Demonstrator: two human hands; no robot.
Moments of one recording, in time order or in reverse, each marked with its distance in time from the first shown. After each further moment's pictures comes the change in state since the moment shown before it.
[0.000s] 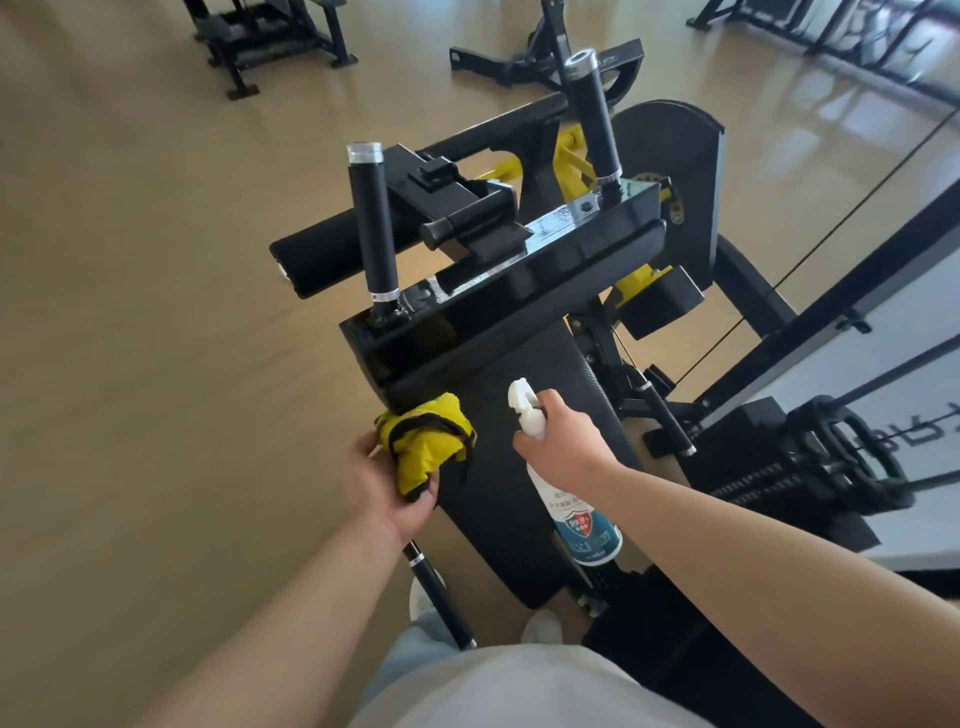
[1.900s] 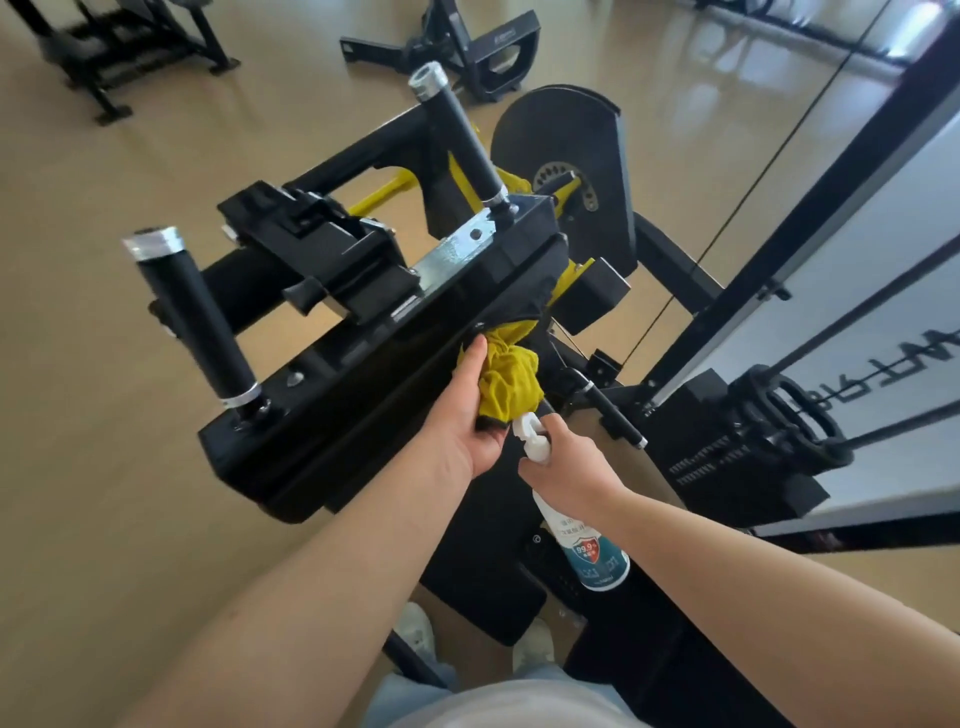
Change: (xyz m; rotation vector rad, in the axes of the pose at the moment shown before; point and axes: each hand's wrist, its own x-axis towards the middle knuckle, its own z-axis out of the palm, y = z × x) left_hand 0.040 -0.081 0.200 0.639 -0.159 -0.155; right_hand 0.035 0.067 -0.056 0.019 0.053 0.197
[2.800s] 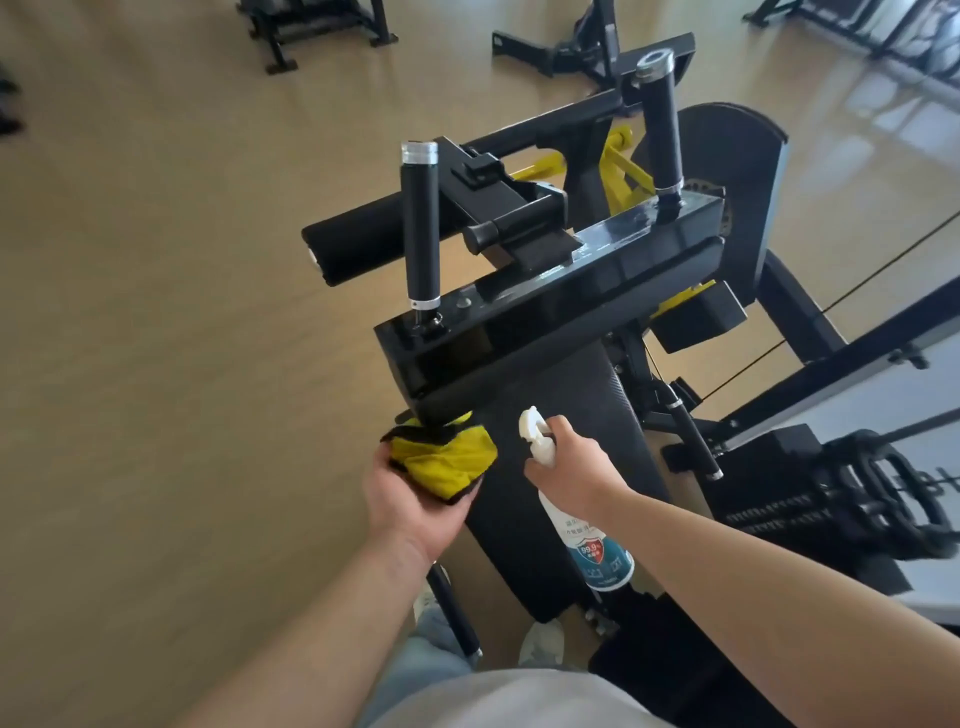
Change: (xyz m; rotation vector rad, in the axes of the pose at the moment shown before) left_hand -0.075 -0.059 -0.193 -0.748 0.151 0.223; right_hand -0.034 -0.068 0.075 -0.119 -0.171 -0.172
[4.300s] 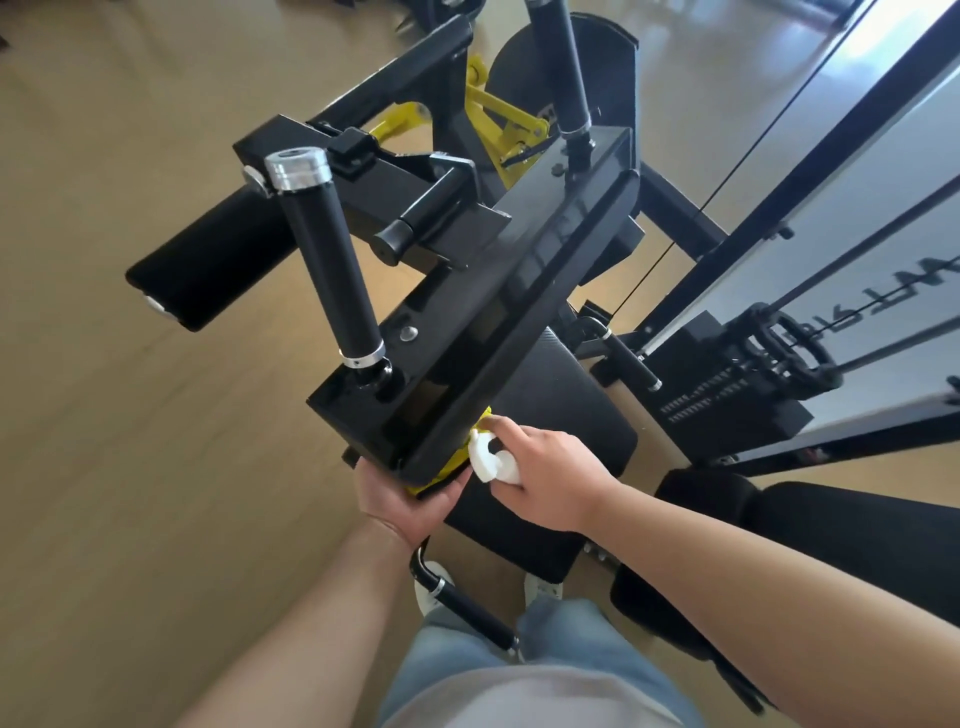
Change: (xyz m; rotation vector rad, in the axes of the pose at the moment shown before) left_hand 0.097 0.035 0.014 0.206 -0.167 -0.362; right_hand -0.004 -0.033 0.022 -0.245 0.183 -0.261
